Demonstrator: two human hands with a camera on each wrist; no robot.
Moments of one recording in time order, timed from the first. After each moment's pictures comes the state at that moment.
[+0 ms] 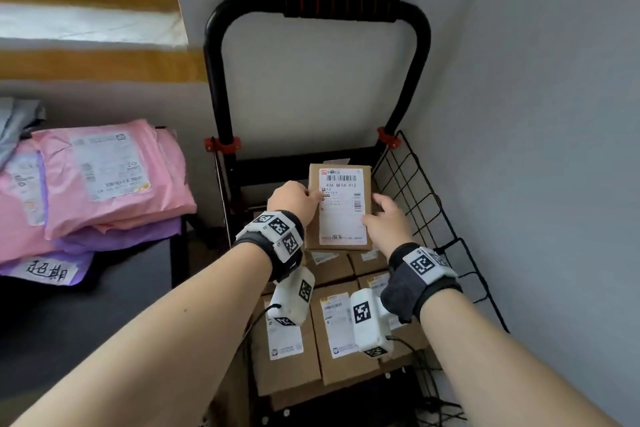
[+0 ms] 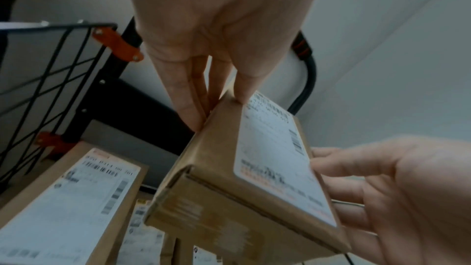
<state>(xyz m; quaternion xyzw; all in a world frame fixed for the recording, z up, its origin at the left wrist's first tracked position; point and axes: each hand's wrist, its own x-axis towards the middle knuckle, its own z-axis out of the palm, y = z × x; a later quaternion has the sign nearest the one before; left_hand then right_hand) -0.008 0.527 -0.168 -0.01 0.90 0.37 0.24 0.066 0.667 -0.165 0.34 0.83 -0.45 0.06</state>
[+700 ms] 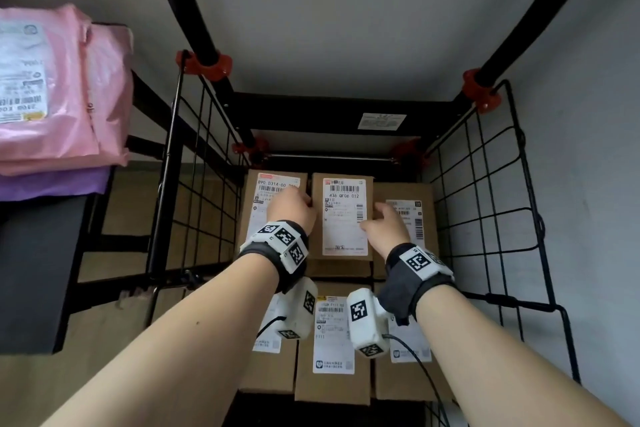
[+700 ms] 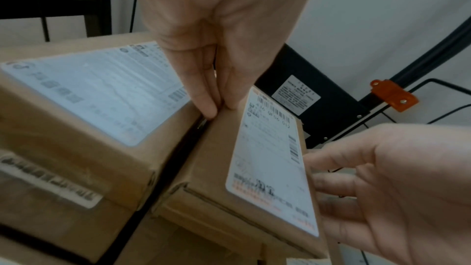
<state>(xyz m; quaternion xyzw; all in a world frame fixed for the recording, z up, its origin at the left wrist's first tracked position) -0.035 0.582 -0.335 -0.16 0.91 0.29 0.26 -0.009 0.733 -0.344 0.31 0.81 -0.41 0.29</state>
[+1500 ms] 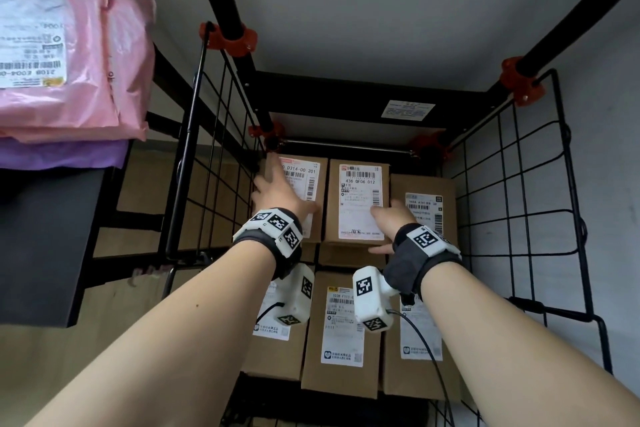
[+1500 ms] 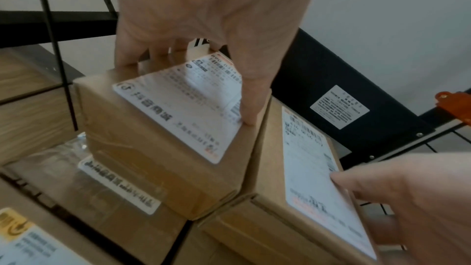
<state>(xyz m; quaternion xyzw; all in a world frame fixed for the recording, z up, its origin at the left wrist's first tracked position) -0.028 0.543 -0.351 -0.28 0.86 0.32 0.26 -0.026 0.715 -0.359 0.40 0.71 -0.45 0.36</state>
